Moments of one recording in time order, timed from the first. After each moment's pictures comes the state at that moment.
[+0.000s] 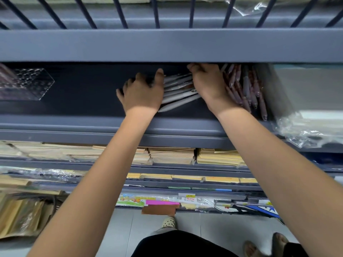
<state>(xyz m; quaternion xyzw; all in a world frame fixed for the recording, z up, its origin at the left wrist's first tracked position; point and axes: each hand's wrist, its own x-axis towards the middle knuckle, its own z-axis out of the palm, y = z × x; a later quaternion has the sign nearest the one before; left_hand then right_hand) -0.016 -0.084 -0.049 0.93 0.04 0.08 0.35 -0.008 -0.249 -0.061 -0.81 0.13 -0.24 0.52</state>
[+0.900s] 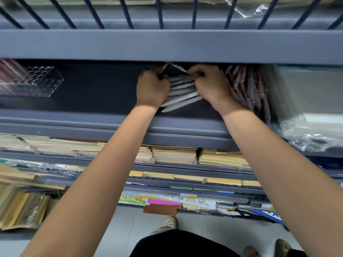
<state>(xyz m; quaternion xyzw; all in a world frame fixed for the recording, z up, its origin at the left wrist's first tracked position) 0.001 -0.095 -0.047 0.90 -0.03 0.08 0.44 -0.015 -0.253 -0.056 -0.88 0.07 -0.19 0.42</state>
